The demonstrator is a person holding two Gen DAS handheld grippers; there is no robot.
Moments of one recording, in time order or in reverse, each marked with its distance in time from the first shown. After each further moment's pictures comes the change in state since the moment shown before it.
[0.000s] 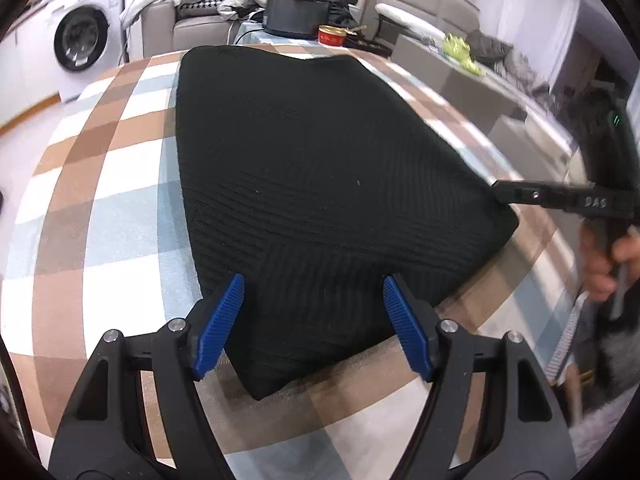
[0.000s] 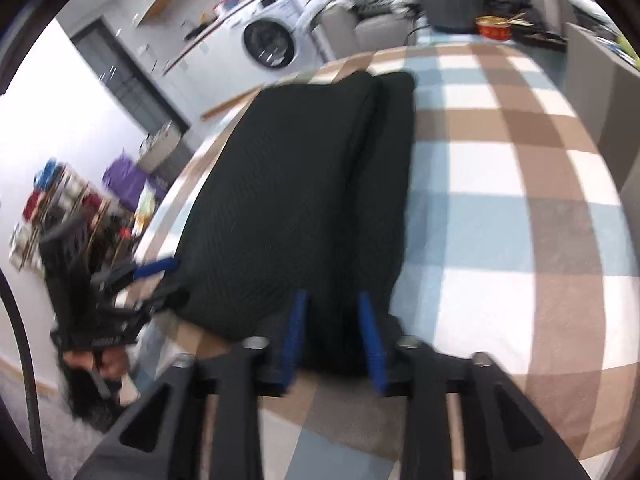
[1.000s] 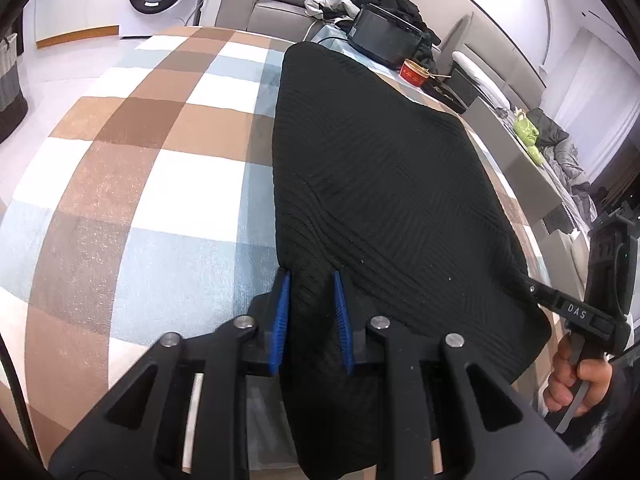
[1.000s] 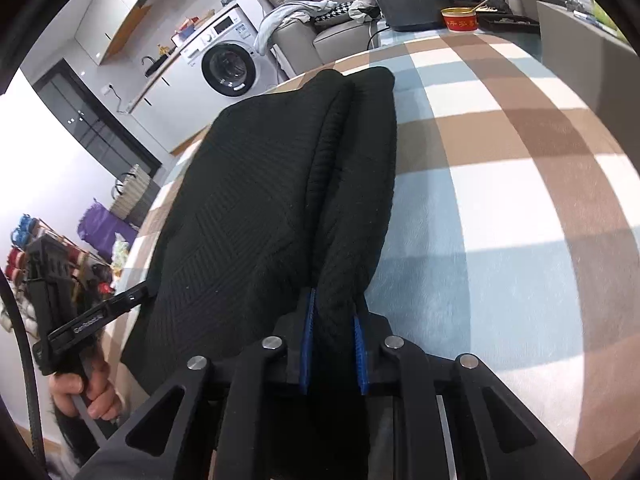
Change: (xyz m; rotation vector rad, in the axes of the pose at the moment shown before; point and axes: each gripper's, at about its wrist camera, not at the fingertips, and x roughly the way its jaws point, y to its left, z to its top) left arm 0.033 0.080 0.052 -0.297 -0.040 0.062; right arm 0.071 -0.009 0.045 0.115 -0.043 -0.062
